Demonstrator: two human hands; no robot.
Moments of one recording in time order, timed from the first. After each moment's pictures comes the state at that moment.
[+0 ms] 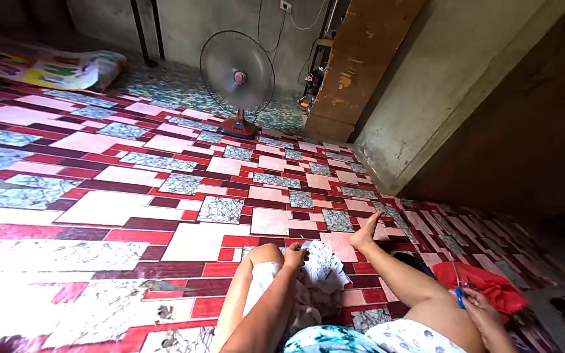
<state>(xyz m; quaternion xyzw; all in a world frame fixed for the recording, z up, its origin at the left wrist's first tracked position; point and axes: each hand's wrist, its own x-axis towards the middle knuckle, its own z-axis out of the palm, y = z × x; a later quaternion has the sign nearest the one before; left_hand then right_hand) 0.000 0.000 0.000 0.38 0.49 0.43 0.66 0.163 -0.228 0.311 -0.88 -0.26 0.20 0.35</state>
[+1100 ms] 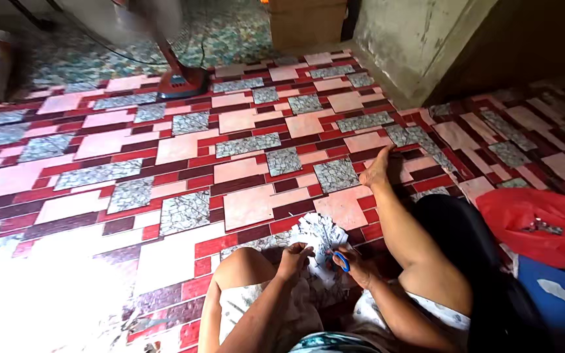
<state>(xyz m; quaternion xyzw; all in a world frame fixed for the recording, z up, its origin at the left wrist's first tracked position) 0.055 0.006 -0.025 0.38 0.52 0.30 0.71 0.254 -0.059 -0.029 -0.56 -0.40 0.61 0.39</state>
